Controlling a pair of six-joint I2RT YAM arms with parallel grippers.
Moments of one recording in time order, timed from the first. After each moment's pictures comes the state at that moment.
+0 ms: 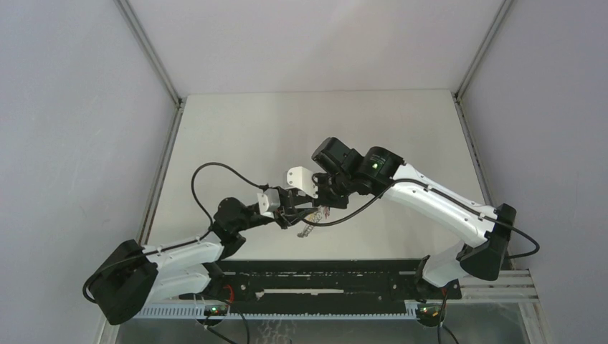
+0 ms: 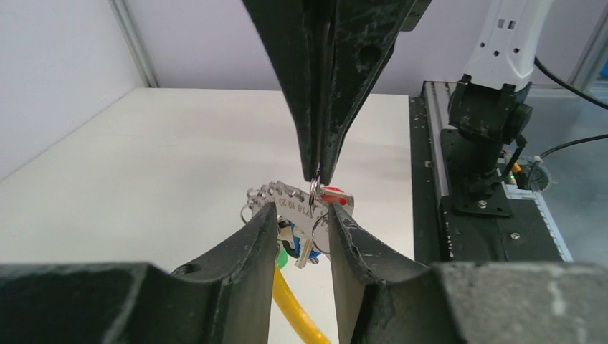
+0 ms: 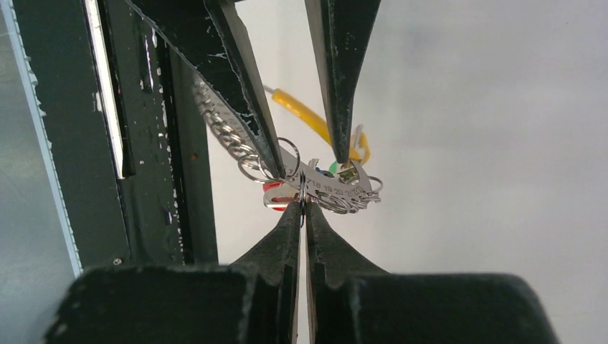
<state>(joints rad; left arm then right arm) -0.77 1.05 0.26 1.02 0.57 -0.06 1.00 1.46 1.55 -1.13 -0.20 -0.56</state>
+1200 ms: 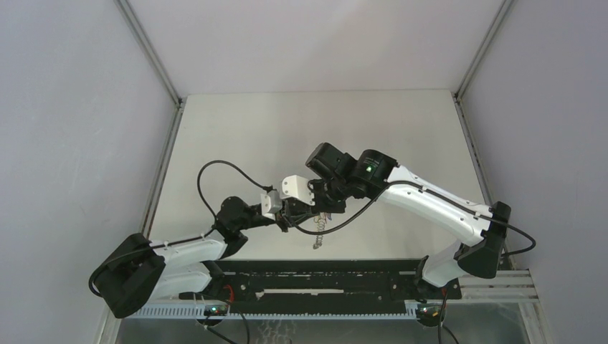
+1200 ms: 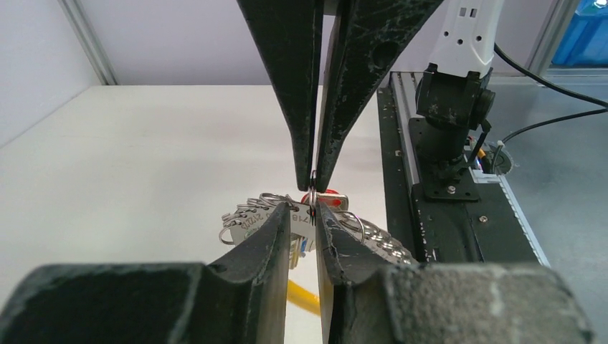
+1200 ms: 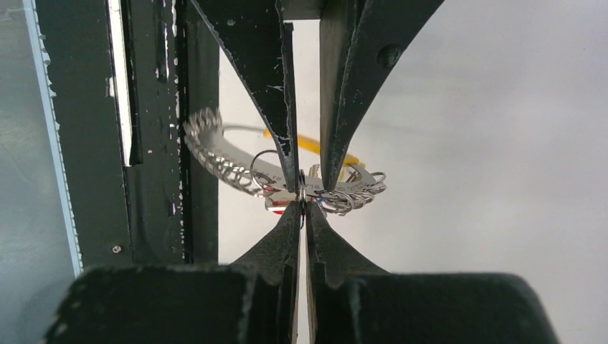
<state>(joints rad) -0.76 1.13 0.26 1.09 0.67 -0.10 1.04 1.48 1.56 -1.16 -0.20 -0.61</state>
